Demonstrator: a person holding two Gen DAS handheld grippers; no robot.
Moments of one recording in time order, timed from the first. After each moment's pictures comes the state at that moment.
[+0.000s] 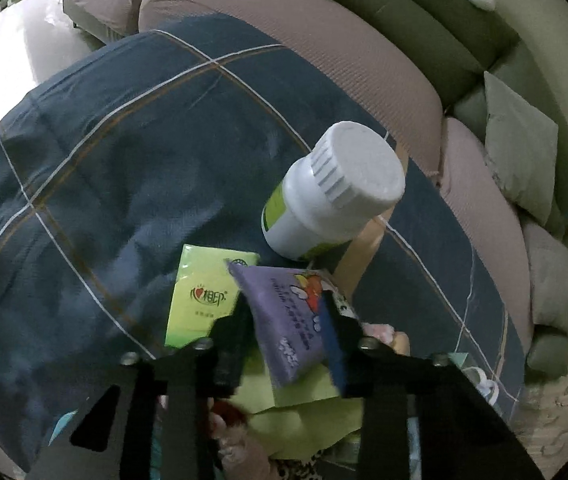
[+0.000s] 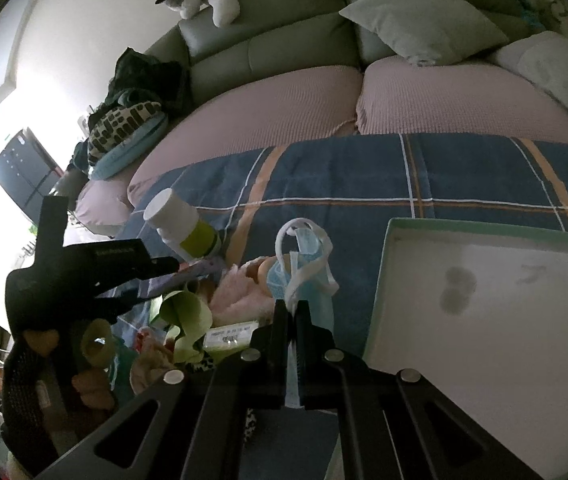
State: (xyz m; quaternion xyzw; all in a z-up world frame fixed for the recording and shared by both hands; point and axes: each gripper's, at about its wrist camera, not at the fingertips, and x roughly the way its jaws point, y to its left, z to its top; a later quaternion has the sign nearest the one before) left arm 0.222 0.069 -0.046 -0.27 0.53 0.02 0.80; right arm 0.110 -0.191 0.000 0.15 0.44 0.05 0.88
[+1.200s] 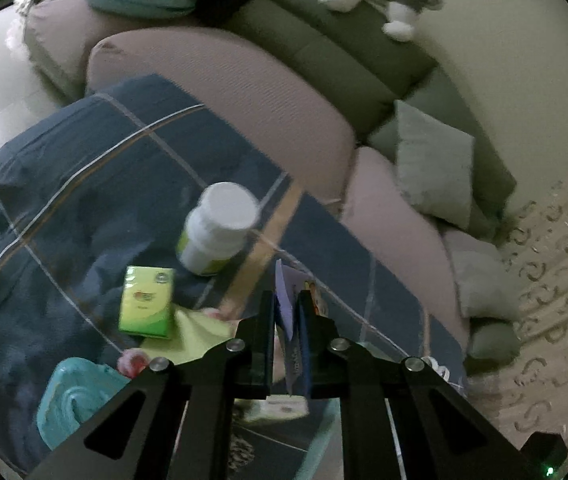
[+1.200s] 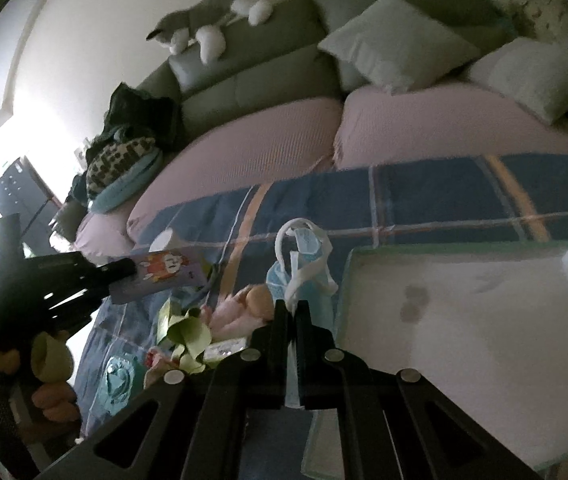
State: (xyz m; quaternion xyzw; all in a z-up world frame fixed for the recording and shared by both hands) left arm 0.177 0.055 0.041 -0.30 0.44 -0.09 0.85; right arm 0.075 -0.231 0.048 0.17 0.38 0.01 0.91
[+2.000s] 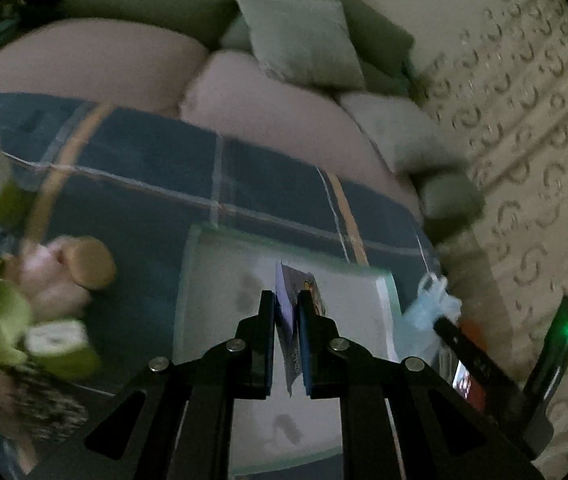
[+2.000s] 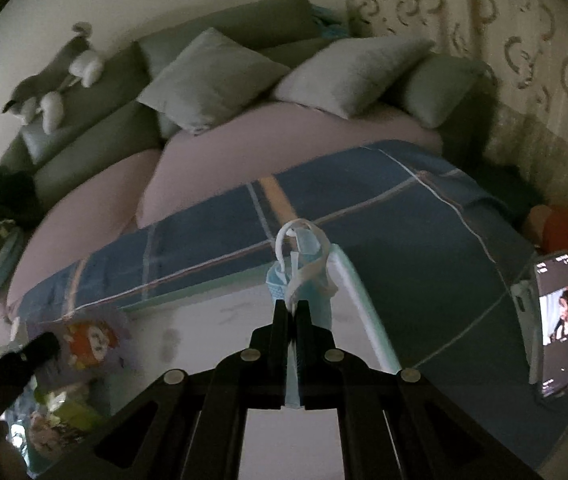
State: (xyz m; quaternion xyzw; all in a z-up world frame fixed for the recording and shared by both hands) left arm 0.142 -0.154 0.018 -0.14 0.49 -0.30 0.81; right arm 0.017 -0.398 0.043 0.19 0.38 -0.26 0.86
